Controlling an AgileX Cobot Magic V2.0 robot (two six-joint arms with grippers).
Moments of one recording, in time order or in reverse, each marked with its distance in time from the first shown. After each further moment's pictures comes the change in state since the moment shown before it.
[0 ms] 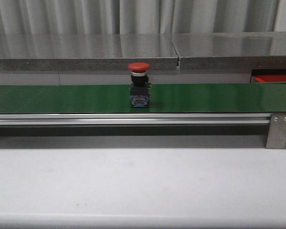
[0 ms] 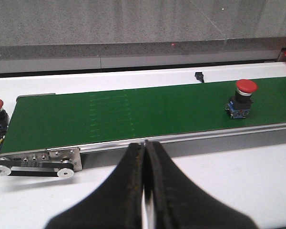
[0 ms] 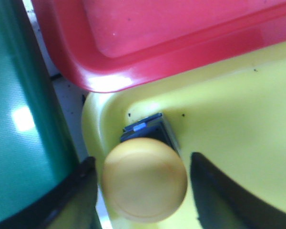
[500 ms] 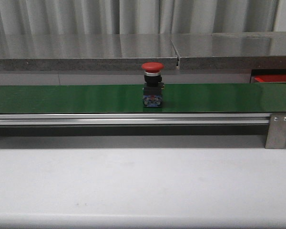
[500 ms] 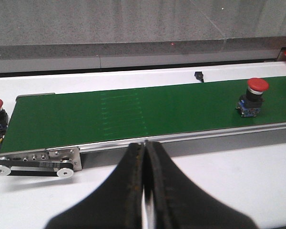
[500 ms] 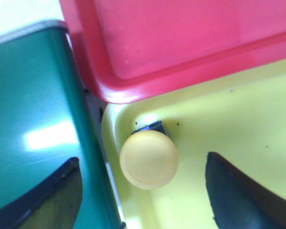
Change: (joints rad) left arm 0.000 0.000 0.000 0.000 0.001 0.000; right arm -0.002 -0.138 0.004 -0.006 -0.002 -0.010
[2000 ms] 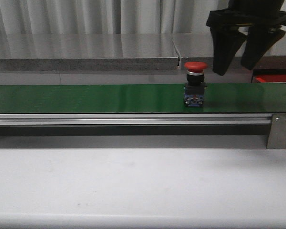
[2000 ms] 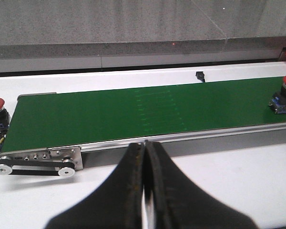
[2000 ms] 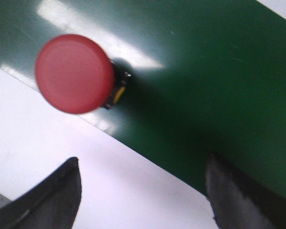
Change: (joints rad) left arm 0.000 0.000 0.000 0.000 0.000 0.000; right arm 0.537 0.078 -0.255 -0.013 0.352 -0.314
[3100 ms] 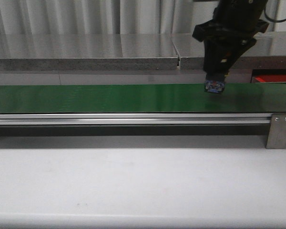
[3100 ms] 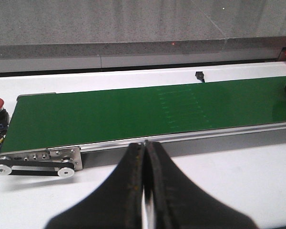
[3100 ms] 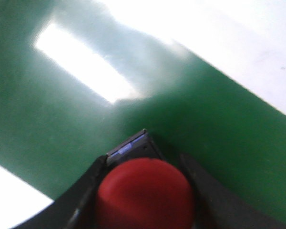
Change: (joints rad) left arm 0.000 0.000 0.000 0.000 0.001 0.000; right arm -0.037 0.084 -0.059 0.013 -0.174 0.012
